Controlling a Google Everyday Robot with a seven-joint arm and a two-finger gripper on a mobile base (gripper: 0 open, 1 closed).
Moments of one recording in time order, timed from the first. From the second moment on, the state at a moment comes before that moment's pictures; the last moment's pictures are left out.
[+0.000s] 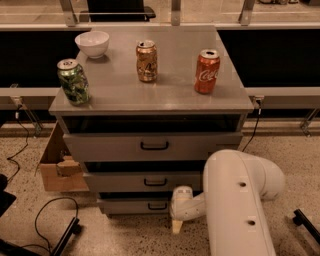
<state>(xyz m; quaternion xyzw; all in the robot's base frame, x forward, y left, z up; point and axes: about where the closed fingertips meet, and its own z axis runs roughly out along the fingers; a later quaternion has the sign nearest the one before) 0.579 -0.079 0.197 -0.68 0.72 -0.07 0.13</state>
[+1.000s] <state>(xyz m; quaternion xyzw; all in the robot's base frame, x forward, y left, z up) 0.578 -0.088 0.167 -0.68 0.72 -0.06 0.08</state>
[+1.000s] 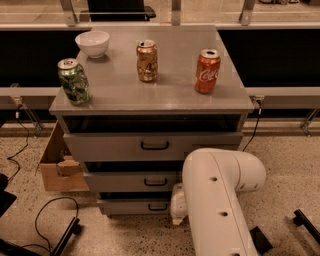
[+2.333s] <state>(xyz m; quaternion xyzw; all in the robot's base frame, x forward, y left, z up) 0.574 -0.097 0.187 -0.68 0.73 -0.06 0.07</state>
